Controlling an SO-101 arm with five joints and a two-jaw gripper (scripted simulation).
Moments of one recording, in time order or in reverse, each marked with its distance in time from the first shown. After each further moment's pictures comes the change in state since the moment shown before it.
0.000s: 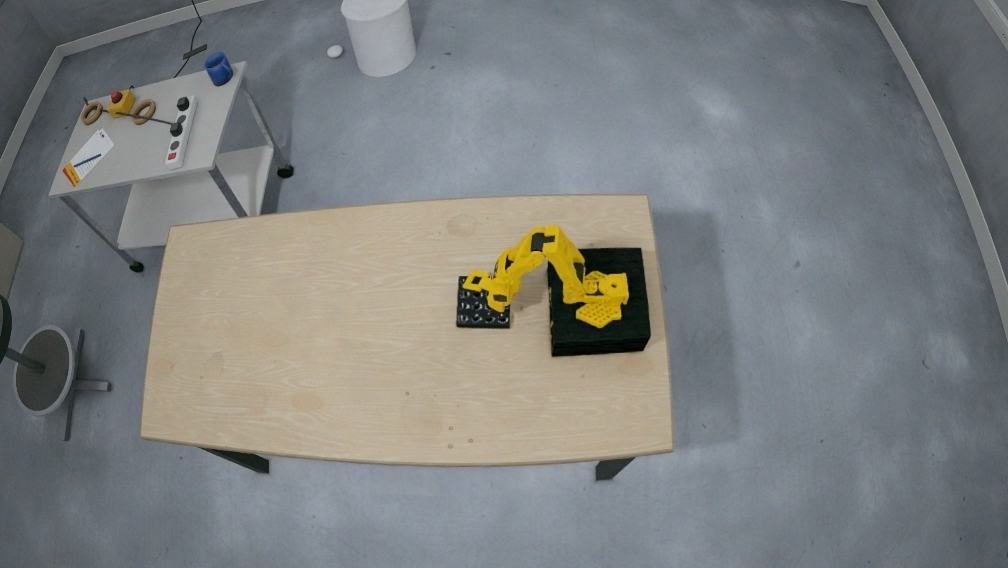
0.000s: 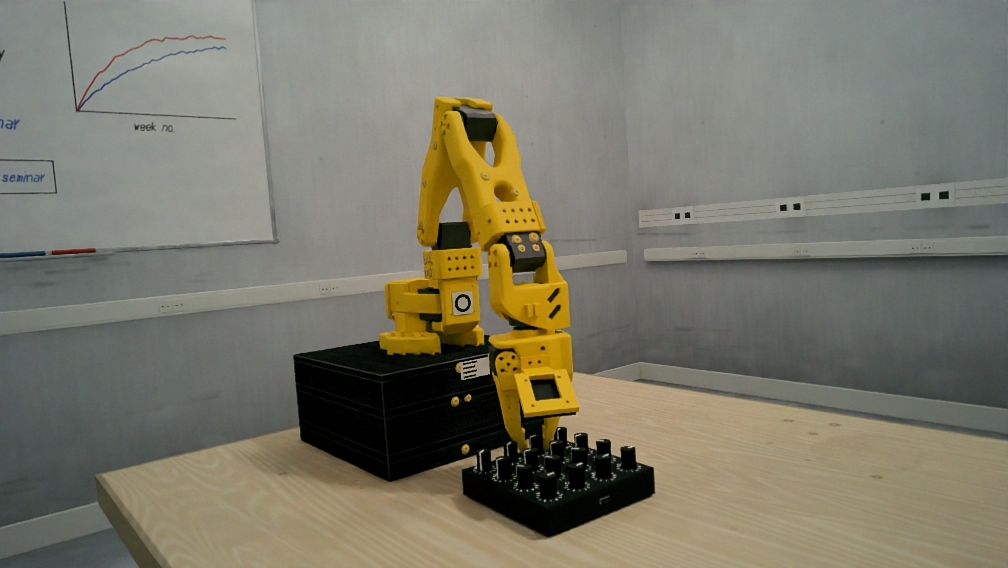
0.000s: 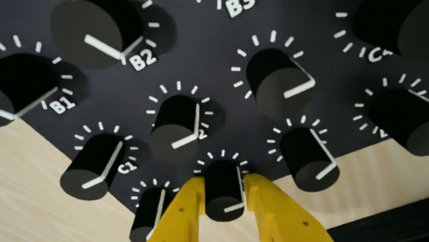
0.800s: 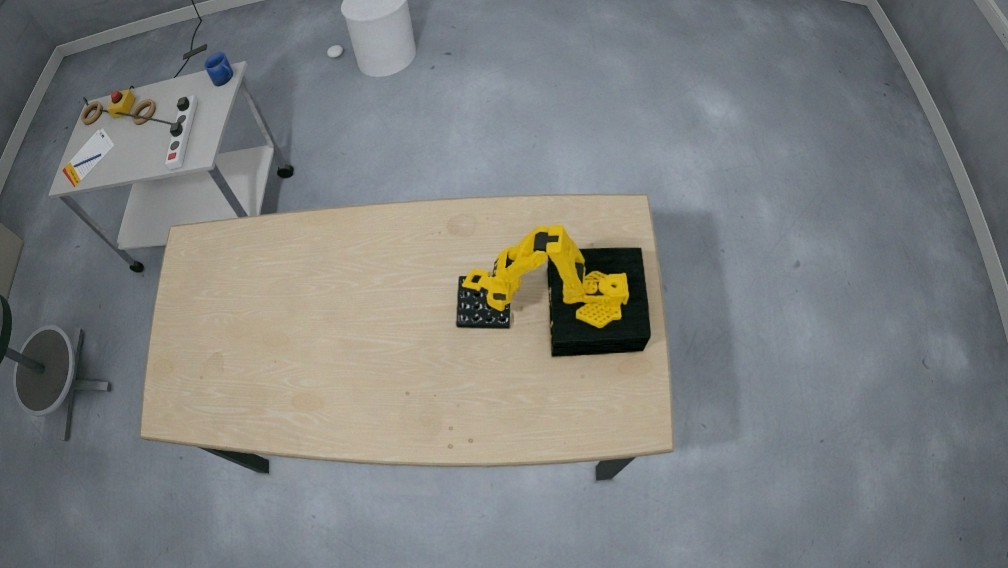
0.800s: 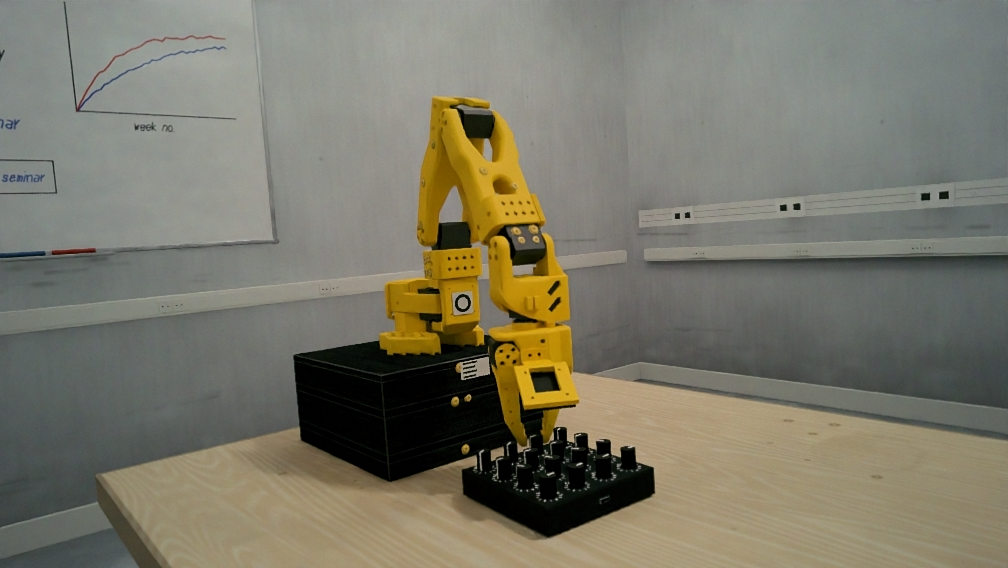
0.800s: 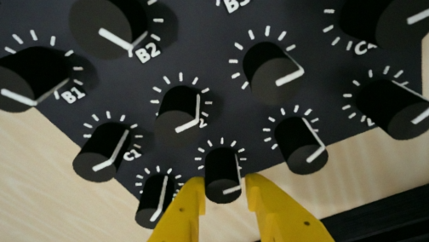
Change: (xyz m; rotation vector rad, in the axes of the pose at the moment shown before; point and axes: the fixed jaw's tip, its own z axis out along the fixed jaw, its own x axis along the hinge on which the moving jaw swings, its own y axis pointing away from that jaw) arm 0.000 0.000 -0.007 0.002 0.006 0.000
